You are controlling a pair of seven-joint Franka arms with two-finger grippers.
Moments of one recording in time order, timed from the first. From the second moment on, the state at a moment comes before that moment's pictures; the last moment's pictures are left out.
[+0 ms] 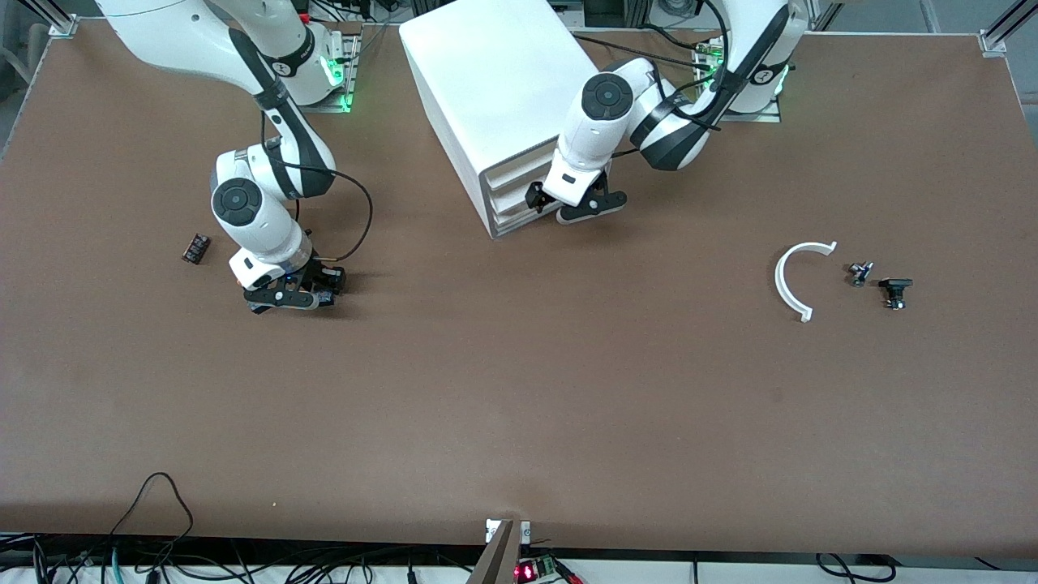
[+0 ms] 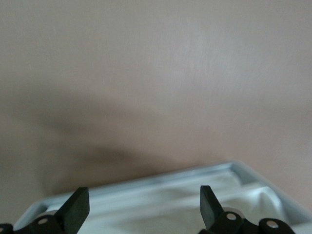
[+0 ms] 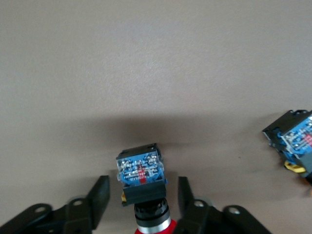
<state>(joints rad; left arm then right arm) -0.24 0.32 -0.56 -2.15 0.05 2.51 -1.20 0.17 0.38 0.05 -2.25 -0.14 2.67 0.46</state>
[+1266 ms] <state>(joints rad) 0.03 0.02 -0.15 -1.71 0.08 1.79 -0.25 0.01 0.24 0.06 -1.50 -0.14 1.75 0.32</state>
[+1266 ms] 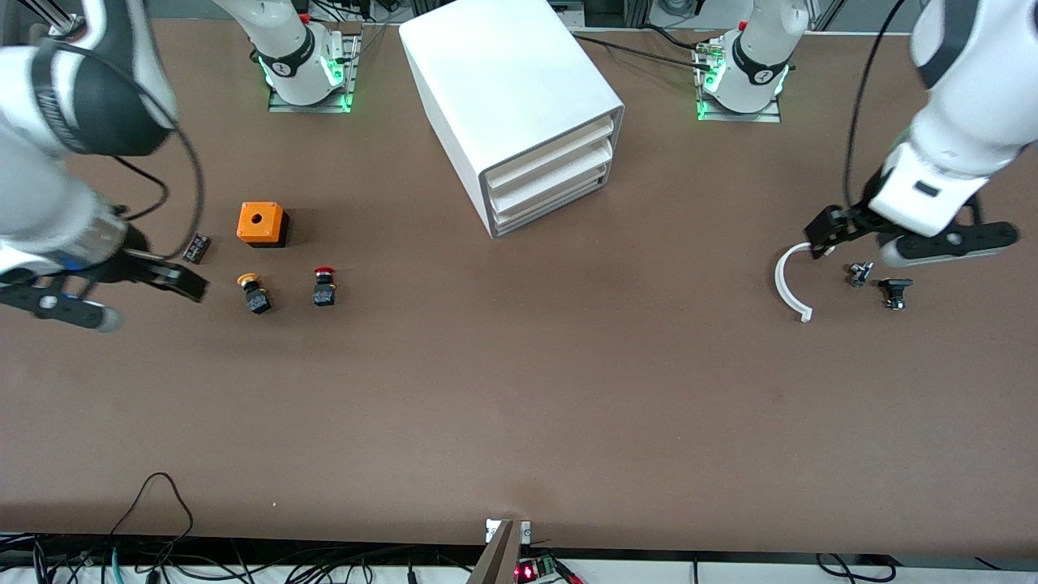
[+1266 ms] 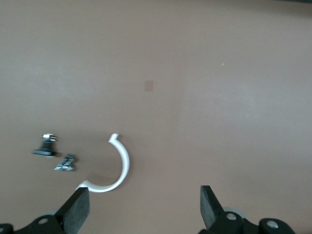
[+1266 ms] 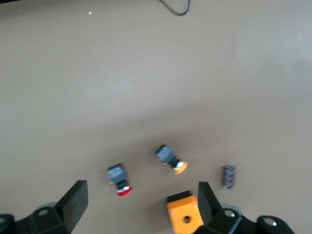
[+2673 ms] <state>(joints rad) 0.04 0.01 -0.09 -1.65 0.01 1.72 -0.13 -0.01 0.06 -0.12 -1.49 -0.01 1.51 -0.01</state>
